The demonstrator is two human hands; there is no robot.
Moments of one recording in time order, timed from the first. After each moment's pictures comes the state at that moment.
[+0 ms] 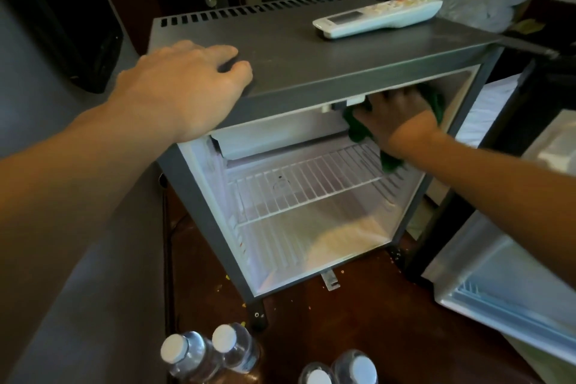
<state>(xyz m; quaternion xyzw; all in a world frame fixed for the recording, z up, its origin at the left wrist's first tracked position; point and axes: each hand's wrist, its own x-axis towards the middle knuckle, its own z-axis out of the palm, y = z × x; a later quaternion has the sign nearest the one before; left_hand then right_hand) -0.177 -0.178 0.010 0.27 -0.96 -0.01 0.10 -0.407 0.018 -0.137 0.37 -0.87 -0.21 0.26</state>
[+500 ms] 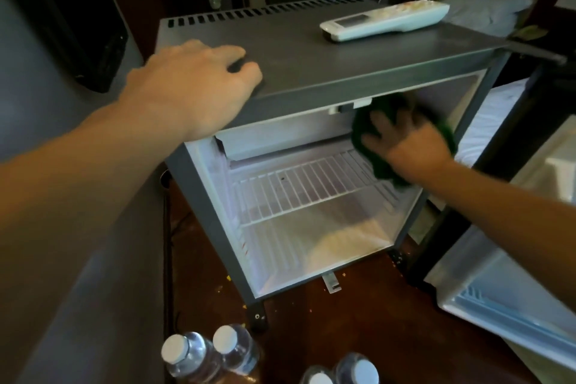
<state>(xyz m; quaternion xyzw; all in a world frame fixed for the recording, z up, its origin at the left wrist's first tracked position) -0.176 -0.179 0.011 0.27 -0.96 -0.01 0.10 -0.390 0.041 -0.151 0.44 -0.82 -0.16 0.31</state>
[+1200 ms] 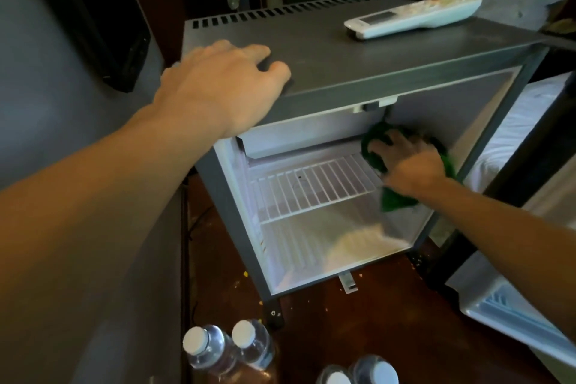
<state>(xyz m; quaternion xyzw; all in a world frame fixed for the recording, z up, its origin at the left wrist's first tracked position) -0.178 -0.173 0.010 0.27 -0.96 -0.01 0.11 -0.384 0.014 -0.180 0.36 -0.92 -0.03 0.14</state>
